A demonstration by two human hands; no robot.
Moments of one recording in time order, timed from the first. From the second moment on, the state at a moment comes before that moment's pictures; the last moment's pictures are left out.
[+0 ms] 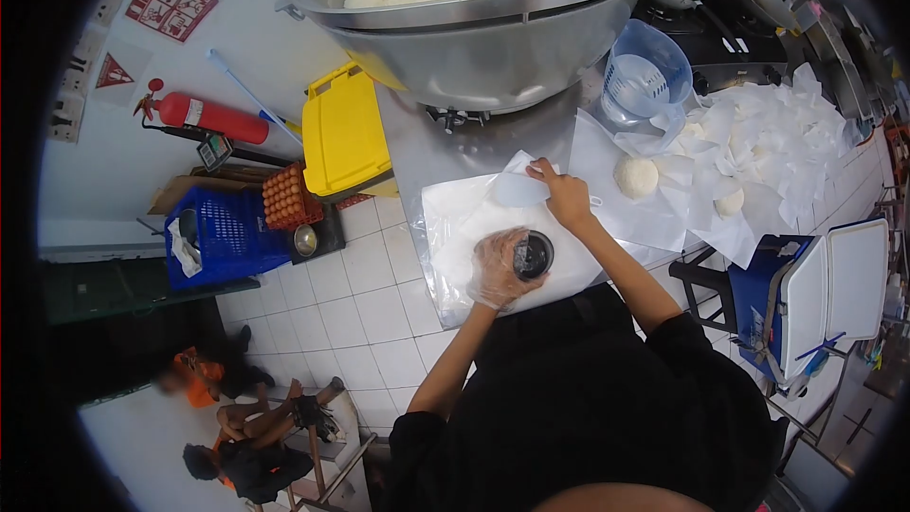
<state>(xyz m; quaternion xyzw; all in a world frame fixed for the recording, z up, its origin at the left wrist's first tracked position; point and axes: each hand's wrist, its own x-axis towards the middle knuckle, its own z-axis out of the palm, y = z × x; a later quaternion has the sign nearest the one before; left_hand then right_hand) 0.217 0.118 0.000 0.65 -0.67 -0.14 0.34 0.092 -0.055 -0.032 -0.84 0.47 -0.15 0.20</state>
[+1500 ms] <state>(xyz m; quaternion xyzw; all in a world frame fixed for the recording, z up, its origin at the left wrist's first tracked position) 0.289 0.020 -0.042 0.39 -0.25 -0.58 0.67 0.033 -0.039 0.015 -0.62 0.59 -0.09 0.51</state>
